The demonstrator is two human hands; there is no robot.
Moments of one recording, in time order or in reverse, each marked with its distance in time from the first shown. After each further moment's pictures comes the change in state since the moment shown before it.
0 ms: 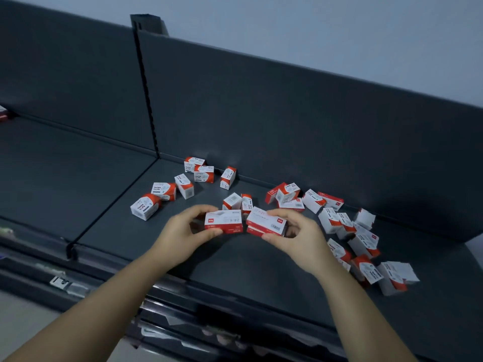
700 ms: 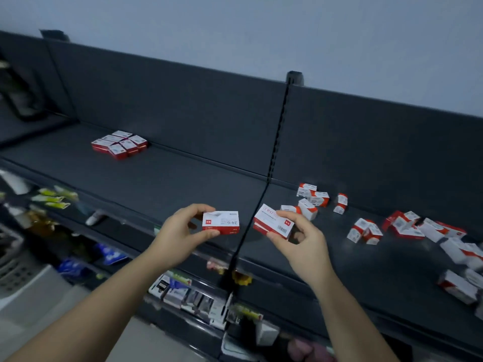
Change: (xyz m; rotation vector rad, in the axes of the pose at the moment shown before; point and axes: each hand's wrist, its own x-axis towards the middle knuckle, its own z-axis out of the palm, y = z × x) left_hand -0.091 -0.074 -0.301 0.128 0.146 -0.051; right_hand -0.004 -0.159 0.273 0.190 0.102 -0.185
